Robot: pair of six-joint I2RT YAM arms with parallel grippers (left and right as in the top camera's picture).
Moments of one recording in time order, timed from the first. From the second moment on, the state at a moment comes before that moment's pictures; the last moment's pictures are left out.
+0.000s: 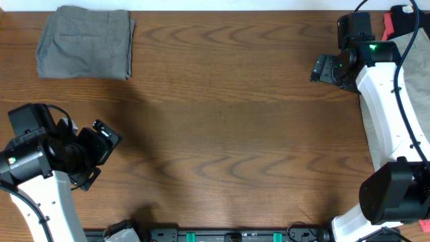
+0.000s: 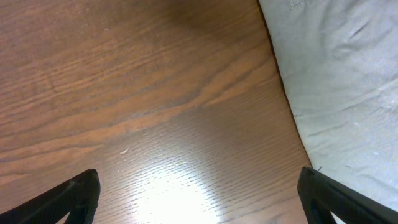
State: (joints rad) left arm 0.45 1.11 1.21 -1.44 0.33 -0.48; right arm 0.04 1.76 1.61 -1.08 0.20 0.37
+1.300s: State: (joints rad) left arm 0.14 0.35 0.50 -0.66 0.23 -0.24; right arm 0.04 1.76 1.61 -1.07 0.20 0.37
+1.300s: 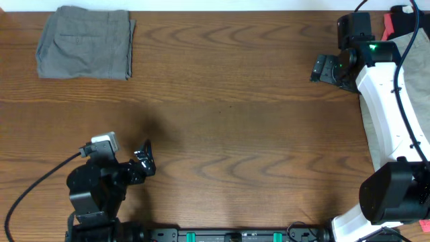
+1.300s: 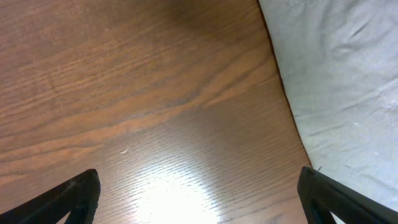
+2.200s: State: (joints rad) left arm 0.08 0.02 0.08 -0.22 0.19 -0.23; right arm 0.04 1.76 1.61 -1.07 0.20 0.37
